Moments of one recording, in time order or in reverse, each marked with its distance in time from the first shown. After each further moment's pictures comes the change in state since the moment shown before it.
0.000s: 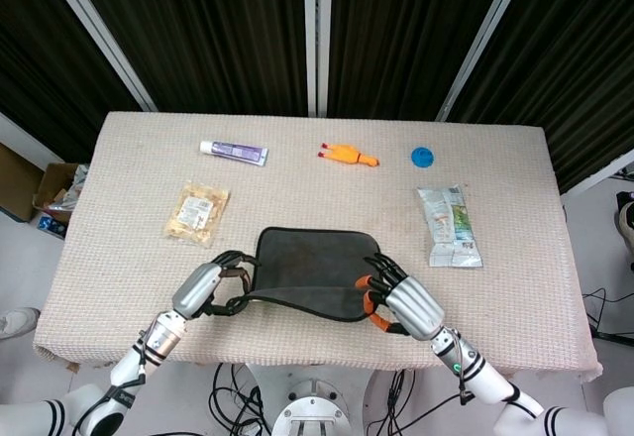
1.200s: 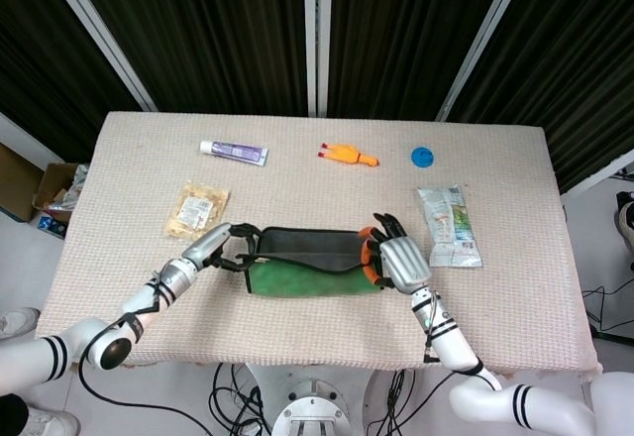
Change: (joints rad) left arm -0.250 0.131 -0.169 -0.001 -0.334 -0.510 -0.134; right arm 0.071 -0.069 0.234 -0.152 0.464 -0.256 -0.292
